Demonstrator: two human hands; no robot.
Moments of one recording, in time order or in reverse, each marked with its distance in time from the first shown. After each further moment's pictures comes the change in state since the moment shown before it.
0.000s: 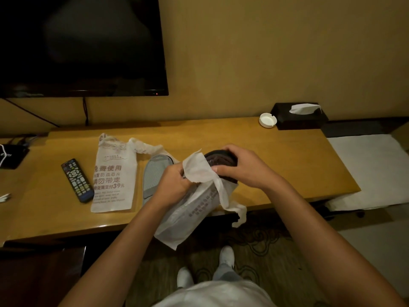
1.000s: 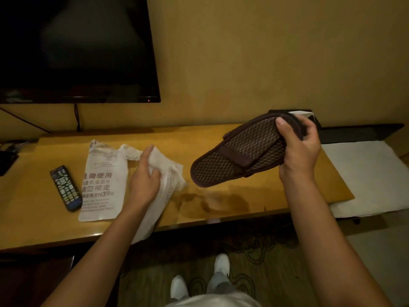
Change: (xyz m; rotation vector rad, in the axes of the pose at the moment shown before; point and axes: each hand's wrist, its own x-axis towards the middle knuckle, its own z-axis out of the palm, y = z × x) left_hand 0.021 -0.024 -0.032 0.382 0.352 -0.066; right_hand -0.007 0.026 -0.076 0.954 0.969 -0.081
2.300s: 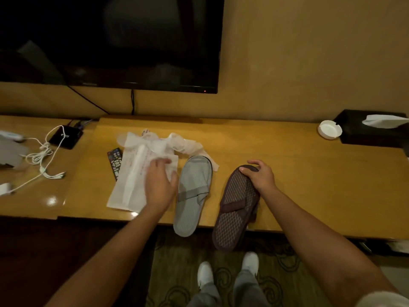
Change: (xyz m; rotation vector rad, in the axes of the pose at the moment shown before) left_hand 0.027 -0.106 -0.042 0.444 0.221 -0.064; right_hand -0.011 0.258 0.085 -0.819 -0.523 0.437
